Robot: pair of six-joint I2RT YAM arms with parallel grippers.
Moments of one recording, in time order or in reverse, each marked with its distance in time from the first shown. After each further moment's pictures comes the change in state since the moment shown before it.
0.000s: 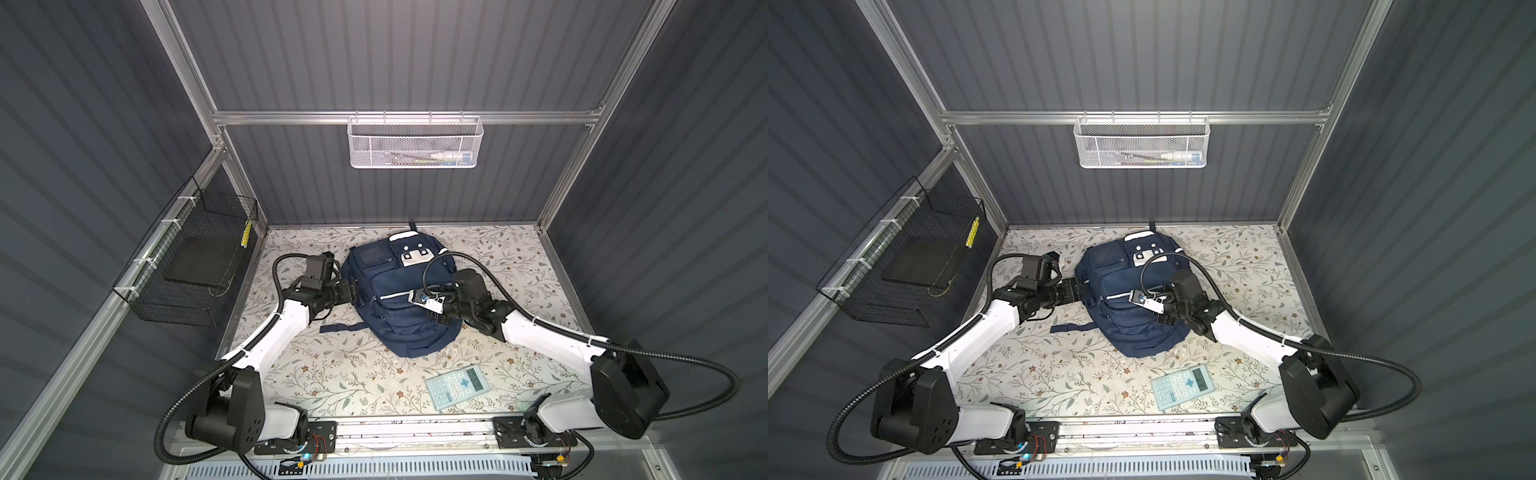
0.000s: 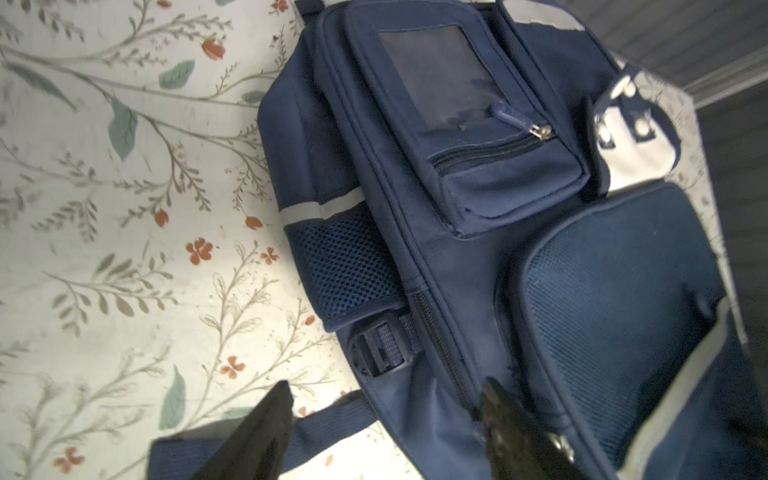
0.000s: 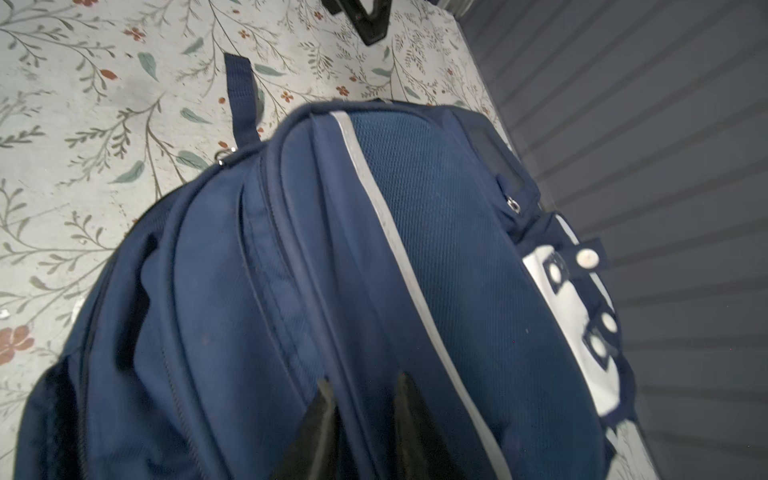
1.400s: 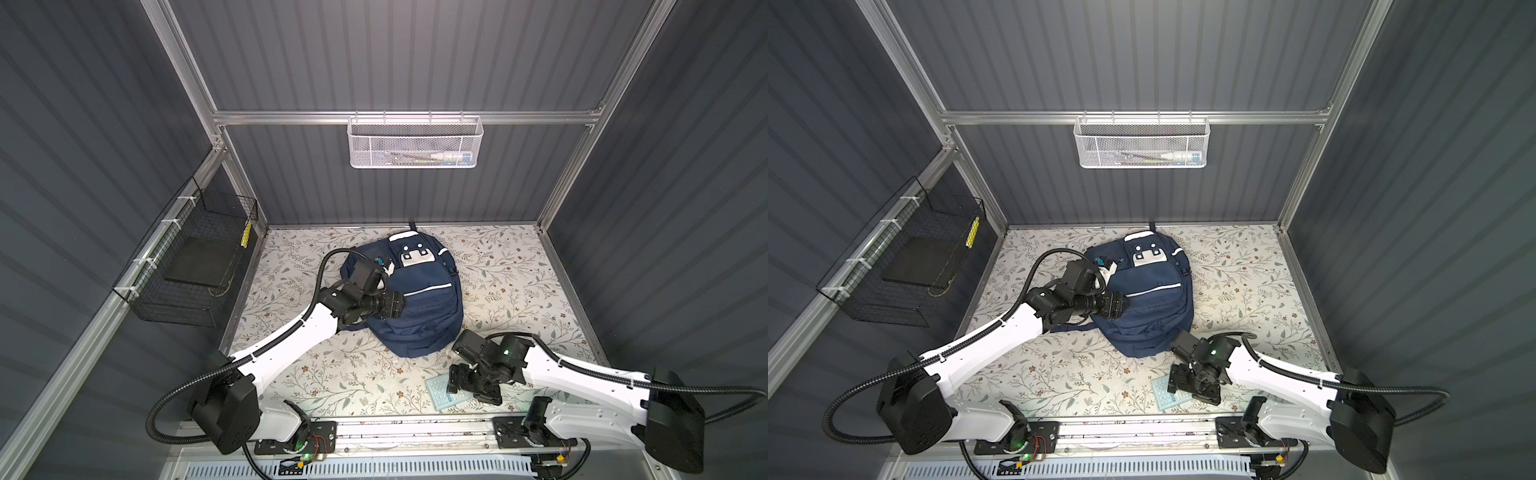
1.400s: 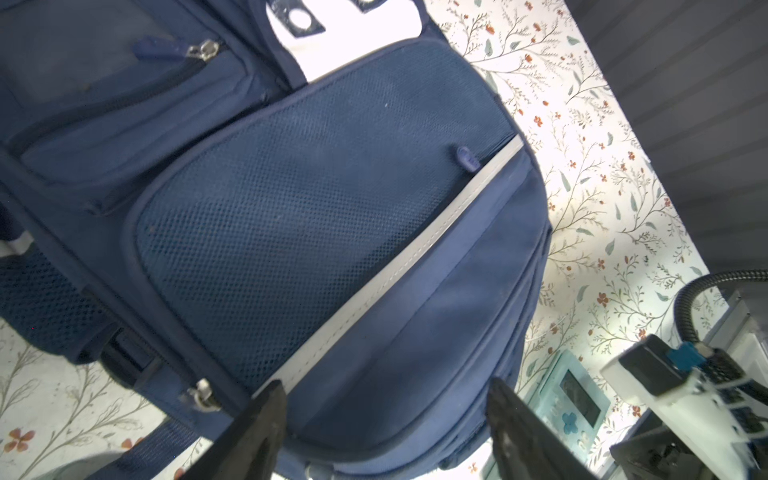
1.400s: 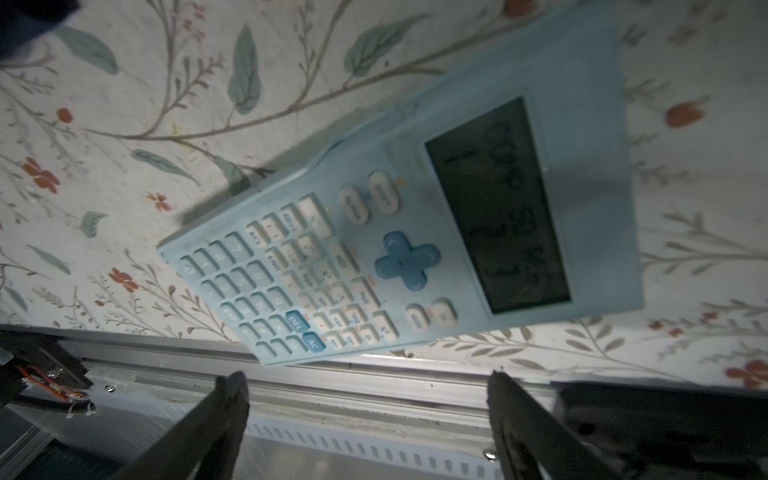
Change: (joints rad) left arm -0.386 0.012 0.103 -0.064 -0.038 0.062; right arm 0.312 -0.216 -0.168 -0.865 0.046 1.891
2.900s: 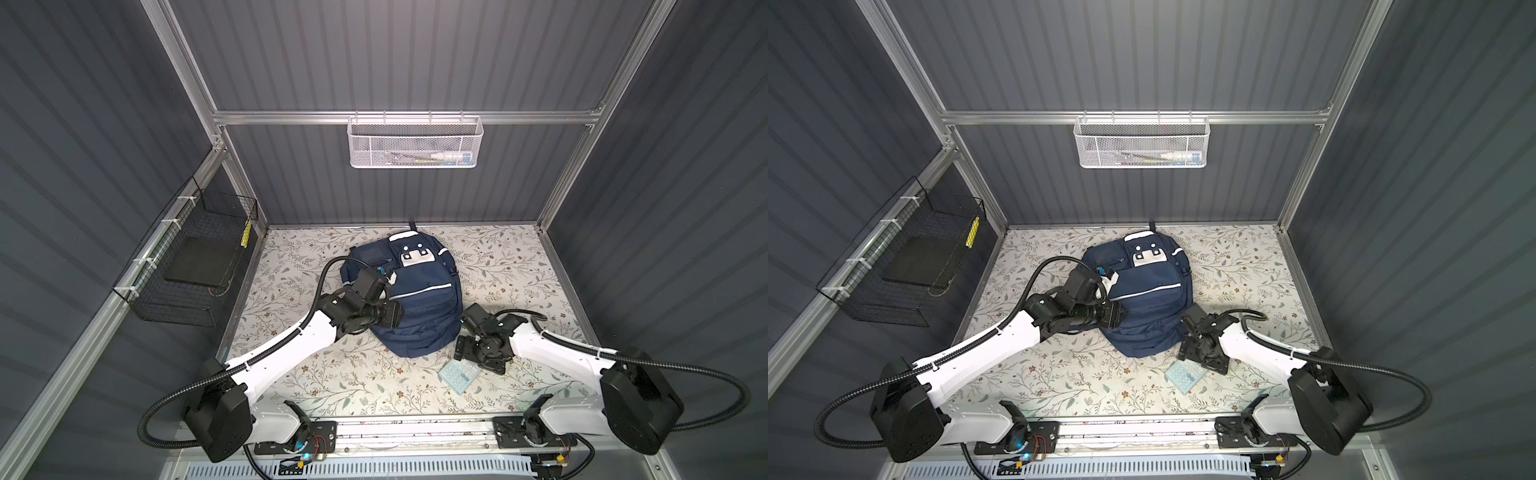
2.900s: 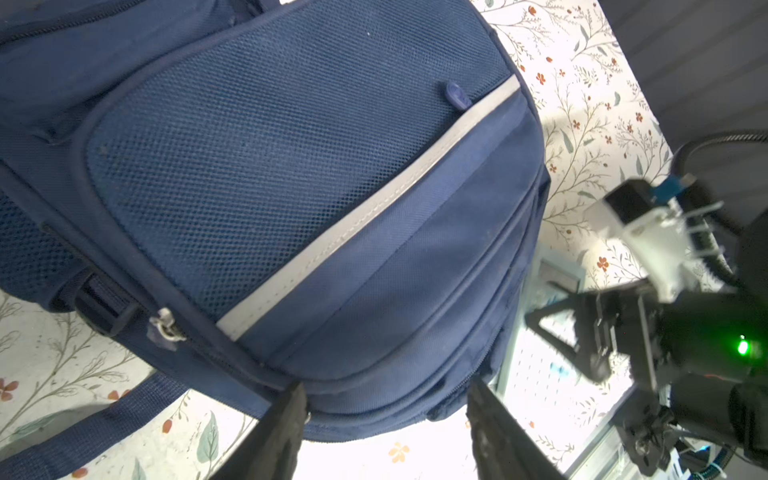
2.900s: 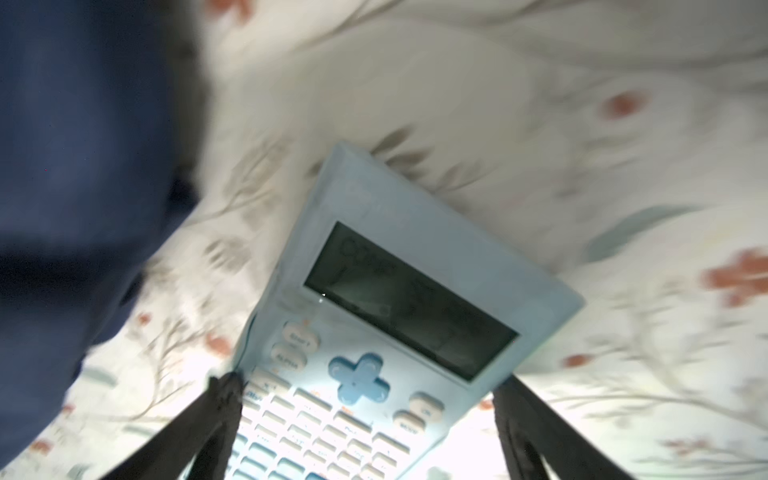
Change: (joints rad) left arm -0.069 -0.044 -0.026 -0.064 -0.015 -0.031; right arm -0.353 0.146 0.047 0.081 0.246 -0.243
